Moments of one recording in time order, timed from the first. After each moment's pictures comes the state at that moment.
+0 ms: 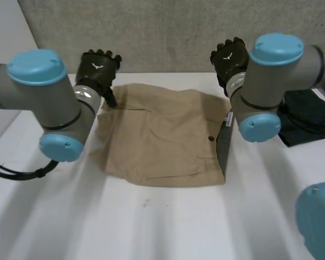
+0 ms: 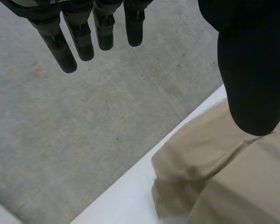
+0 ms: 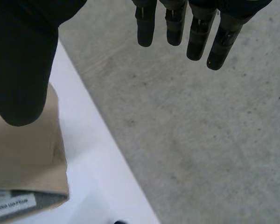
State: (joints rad) left arm 4.26 -2.21 -1.04 3.27 -1.65 3.53; right arm 2.07 -0.62 0.45 0.16 1.69 2.42; left_hand 0.20 0.20 0.21 0.20 0.05; right_hand 0.20 0.21 0.21 0.23 0.06
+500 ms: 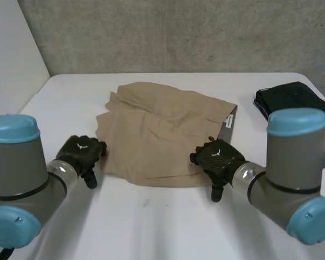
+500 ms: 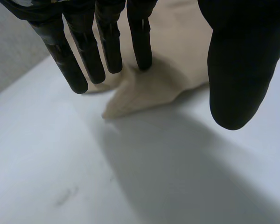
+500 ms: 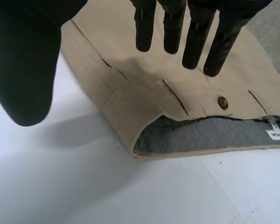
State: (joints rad) left arm 4.35 -1.95 -1.72 3.20 -1.58 3.53; right arm 2.07 -1.08 1.55 0.06 1.37 2.63; left_hand 0.45 0.46 0.46 0.46 0.29; right_hand 0.25 0.29 0.29 0.29 0.12
